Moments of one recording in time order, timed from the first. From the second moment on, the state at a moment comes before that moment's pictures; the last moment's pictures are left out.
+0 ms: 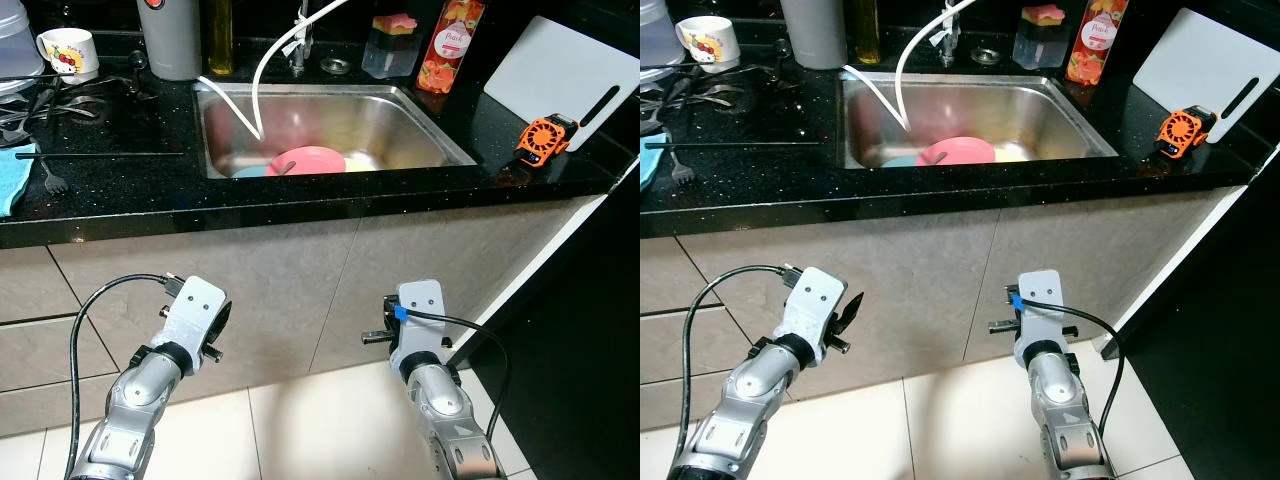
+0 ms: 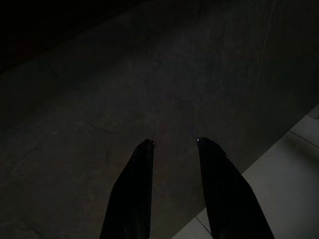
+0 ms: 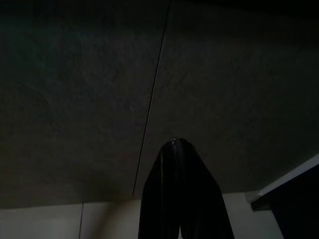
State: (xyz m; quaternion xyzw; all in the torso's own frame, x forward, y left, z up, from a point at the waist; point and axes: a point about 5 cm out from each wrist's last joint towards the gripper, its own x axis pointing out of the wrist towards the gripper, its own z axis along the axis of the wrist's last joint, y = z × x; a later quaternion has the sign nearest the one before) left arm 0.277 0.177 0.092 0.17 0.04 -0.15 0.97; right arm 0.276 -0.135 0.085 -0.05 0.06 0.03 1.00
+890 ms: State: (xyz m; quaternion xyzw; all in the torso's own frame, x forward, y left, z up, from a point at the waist) left arm 0.276 0.176 0.092 0.17 0.03 -0.15 0.97; right arm 0.276 -0.136 0.083 -0.05 0.06 0.03 1.00
